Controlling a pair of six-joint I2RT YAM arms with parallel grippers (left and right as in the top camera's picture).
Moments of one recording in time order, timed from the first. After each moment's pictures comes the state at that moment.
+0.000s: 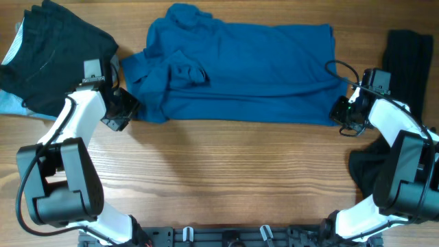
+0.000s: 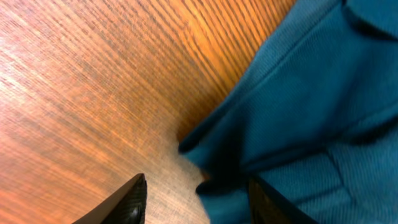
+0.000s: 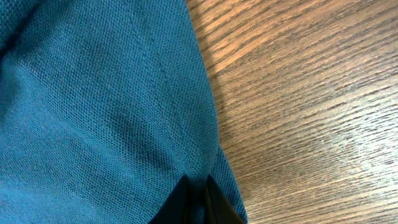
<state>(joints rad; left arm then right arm) 0.14 1.77 1.09 -0.67 0.12 -0.79 -0.27 1.78 0.97 -0.51 -0.09 0.26</state>
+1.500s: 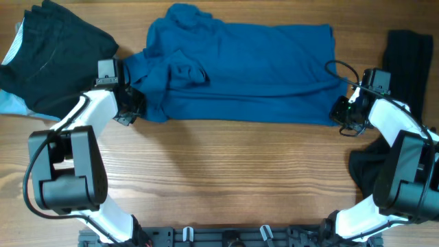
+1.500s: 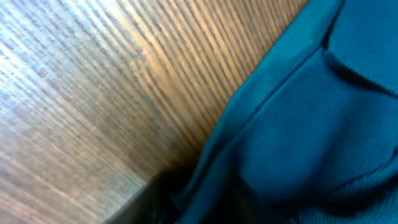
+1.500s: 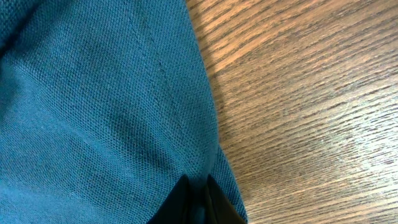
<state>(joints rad) 0.07 1.86 1.07 -0.49 0.06 -0.93 -0.27 1.78 0.97 -0.51 -0.09 0.26</state>
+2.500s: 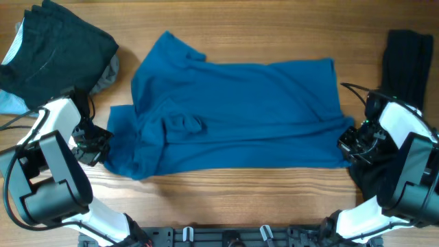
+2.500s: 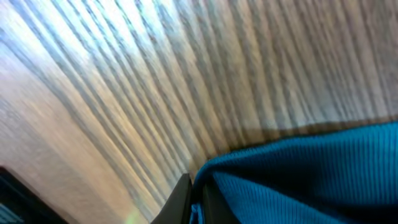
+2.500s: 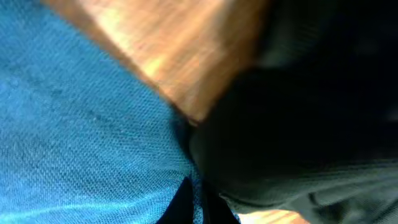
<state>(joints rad) 0.36 1.83 1.05 -1.04 -0.15 -0.74 -0.37 1.77 0.96 -1.00 0.05 0.42</state>
